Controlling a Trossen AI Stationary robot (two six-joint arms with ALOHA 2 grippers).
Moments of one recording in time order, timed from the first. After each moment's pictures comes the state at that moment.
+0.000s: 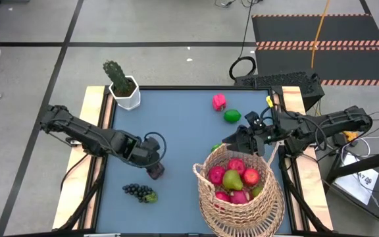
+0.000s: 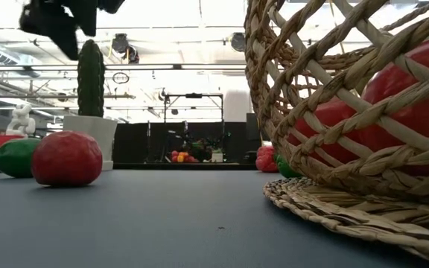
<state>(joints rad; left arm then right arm) -0.36 1.40 1.22 -1.01 -0.06 -1.21 0.21 0.94 0.89 0.01 -0.02 0.96</state>
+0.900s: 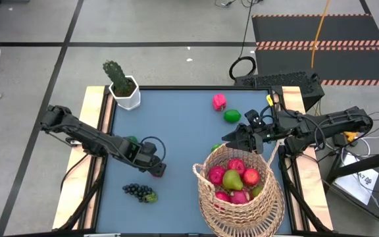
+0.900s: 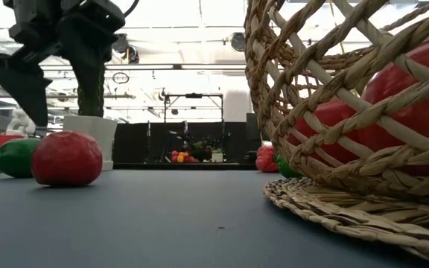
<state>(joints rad) -0.35 1.42 0.94 -0.75 -0.03 -1.52 0.19 0.94 0.89 0.01 -0.02 0.95</state>
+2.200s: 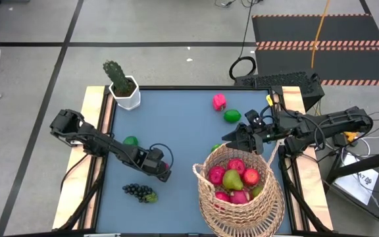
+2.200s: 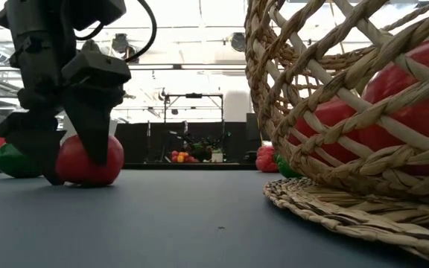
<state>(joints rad) -0.35 1.60 0.80 -0.40 -0.06 -1.39 0.19 0.94 0.89 0.01 -0.02 0.93</state>
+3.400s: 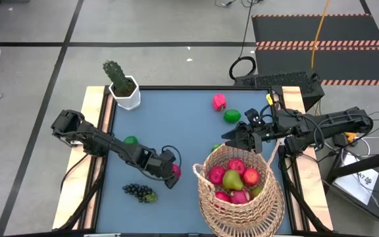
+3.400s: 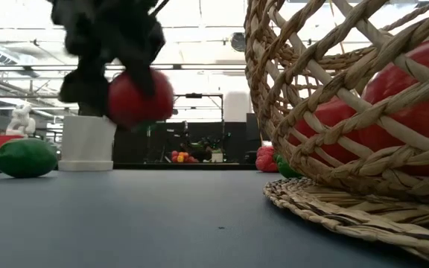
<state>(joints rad) -0.34 1.60 1.01 -0.39 -0.05 -1.10 0.17 0.94 0.89 0.01 -0.02 0.92</state>
